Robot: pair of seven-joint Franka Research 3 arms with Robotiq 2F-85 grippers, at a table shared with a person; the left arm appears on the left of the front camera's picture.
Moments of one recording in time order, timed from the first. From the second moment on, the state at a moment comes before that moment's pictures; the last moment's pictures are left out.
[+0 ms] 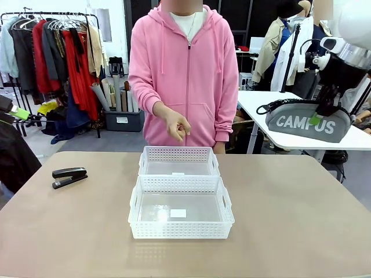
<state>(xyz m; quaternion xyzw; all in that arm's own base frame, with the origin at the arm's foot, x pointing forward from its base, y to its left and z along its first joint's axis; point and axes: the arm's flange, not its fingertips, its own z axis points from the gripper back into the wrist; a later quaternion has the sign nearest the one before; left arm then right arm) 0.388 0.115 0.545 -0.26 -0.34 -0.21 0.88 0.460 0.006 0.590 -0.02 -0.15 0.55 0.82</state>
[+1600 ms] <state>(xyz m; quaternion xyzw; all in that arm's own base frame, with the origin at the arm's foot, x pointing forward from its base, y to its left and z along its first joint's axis) 0.388 0.115 0.545 -0.26 -0.34 -0.21 0.88 0.556 0.070 0.518 -0.02 -0.14 0.58 0.80</state>
